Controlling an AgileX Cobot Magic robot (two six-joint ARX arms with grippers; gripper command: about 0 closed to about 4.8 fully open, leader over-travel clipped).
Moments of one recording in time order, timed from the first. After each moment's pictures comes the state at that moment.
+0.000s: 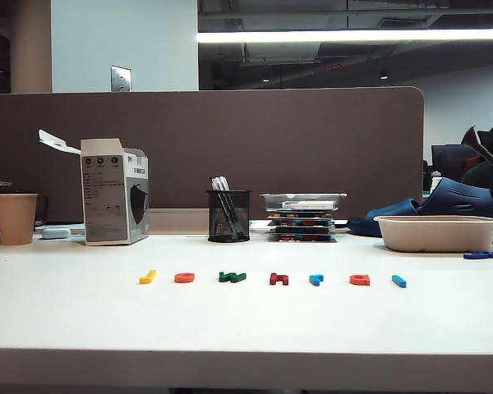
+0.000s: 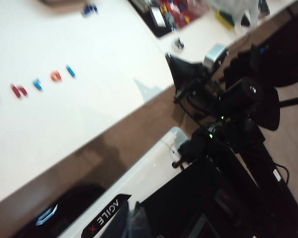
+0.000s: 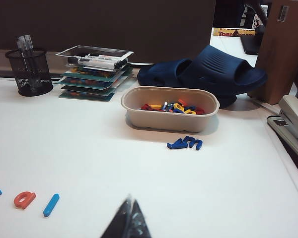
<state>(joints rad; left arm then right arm) -0.64 1.14 1.93 -1.43 0.48 -0.29 -0.16 0.06 0.13 -0.15 -0.25 -0.02</state>
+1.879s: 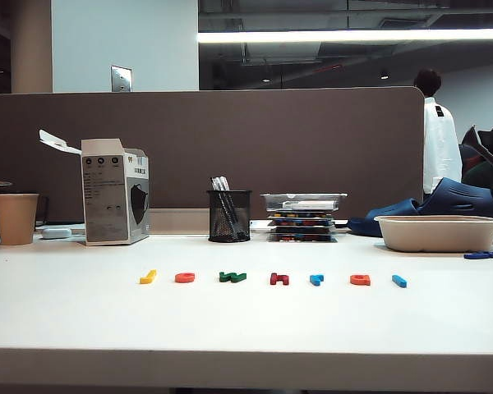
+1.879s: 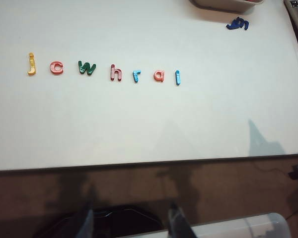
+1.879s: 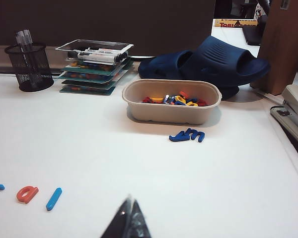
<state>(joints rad) -1.50 1.49 1.79 -1.43 -0.69 -1.29 -0.16 0.06 0.13 -0.17 -0.25 0.00</state>
